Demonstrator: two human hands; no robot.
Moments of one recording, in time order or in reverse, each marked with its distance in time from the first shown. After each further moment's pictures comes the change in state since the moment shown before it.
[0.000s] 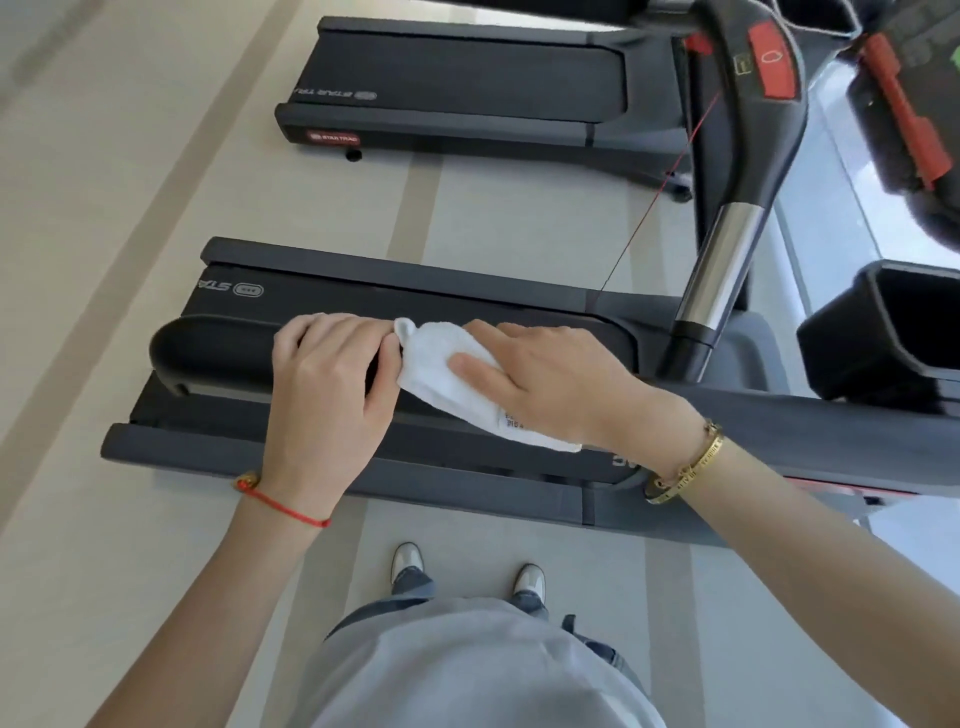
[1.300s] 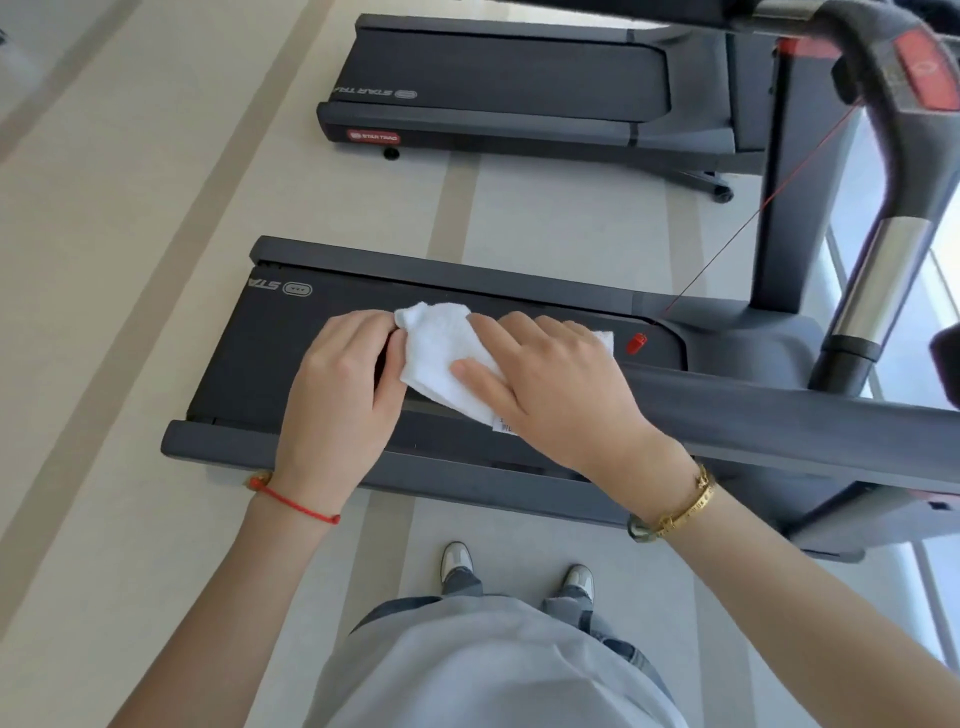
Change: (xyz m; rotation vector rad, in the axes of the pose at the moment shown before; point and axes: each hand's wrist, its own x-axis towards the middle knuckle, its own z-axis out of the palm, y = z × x) left_hand -0.004 -0.127 -0.050 -0.192 -0.099 -0.137; right_hand 0.083 -0.111 0.043 -0.192 0.360 0.062
